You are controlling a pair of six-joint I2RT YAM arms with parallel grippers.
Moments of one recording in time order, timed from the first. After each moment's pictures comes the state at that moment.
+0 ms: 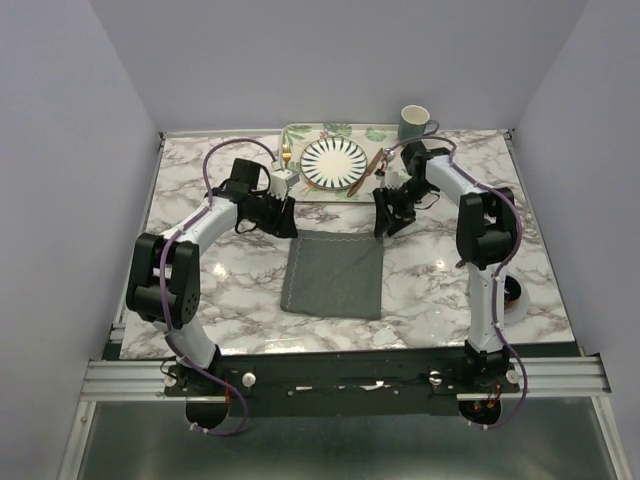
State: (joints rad) left arm -0.24 1.70 1.17 -0.44 0.61 0.16; right arm 0.23 2.26 1.84 -1.10 -0.63 -0.22
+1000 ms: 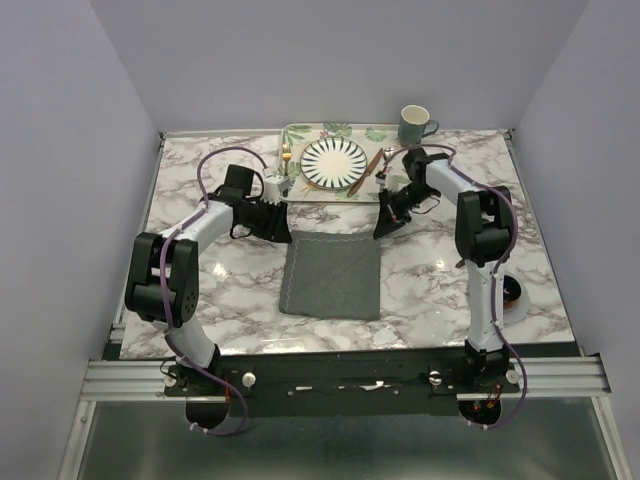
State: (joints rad) left arm -0.21 1.70 1.11 -0.43 0.62 0.11; right arm 0.21 2.32 1.81 -1.06 -0.80 -0.15
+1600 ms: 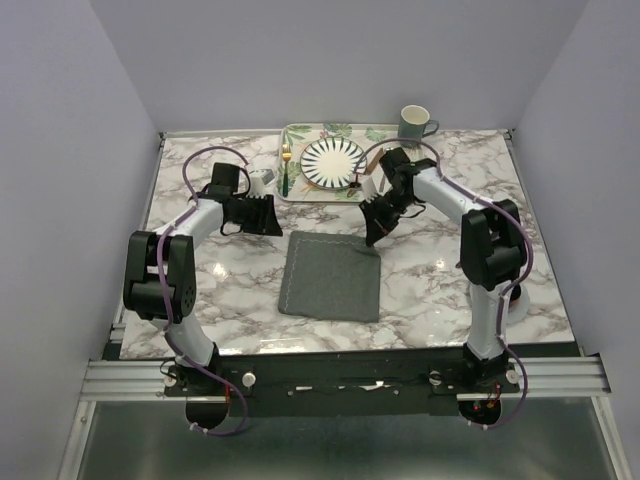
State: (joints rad) left arm -0.11 1.72 1.12 -0.40 0.62 0.01; right arm 0.37 2.06 1.63 -0.96 -0.62 -0.44
